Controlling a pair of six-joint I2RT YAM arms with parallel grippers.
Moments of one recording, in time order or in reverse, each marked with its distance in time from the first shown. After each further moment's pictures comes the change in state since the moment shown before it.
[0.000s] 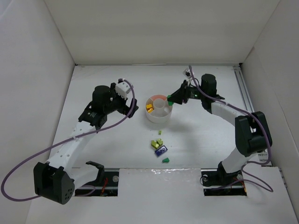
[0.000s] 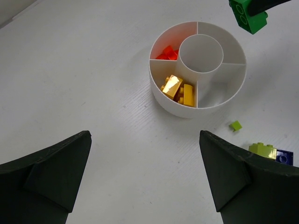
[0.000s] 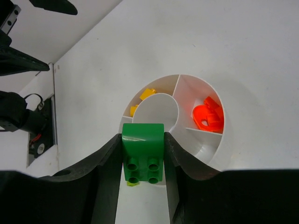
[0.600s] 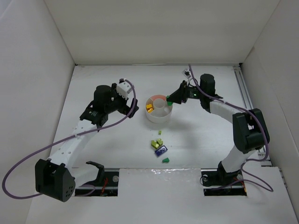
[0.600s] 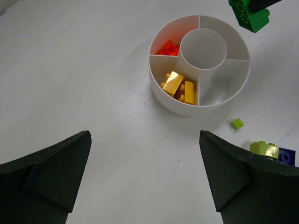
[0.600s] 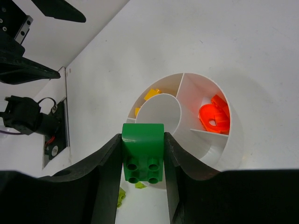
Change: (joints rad) left arm 0.000 0.029 0.000 0.001 0.000 0.002; right arm -0.003 0.054 0.015 0.041 -0.028 0.092
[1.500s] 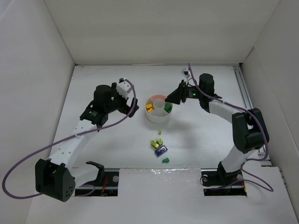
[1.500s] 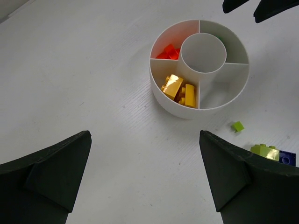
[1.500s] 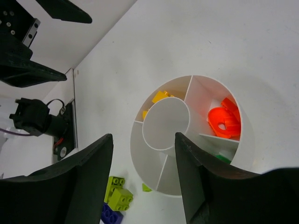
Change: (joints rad) left arm 0.000 0.003 0.000 0.013 0.002 -0.002; right arm 0.017 0.016 0.007 0.027 -0.002 0.053
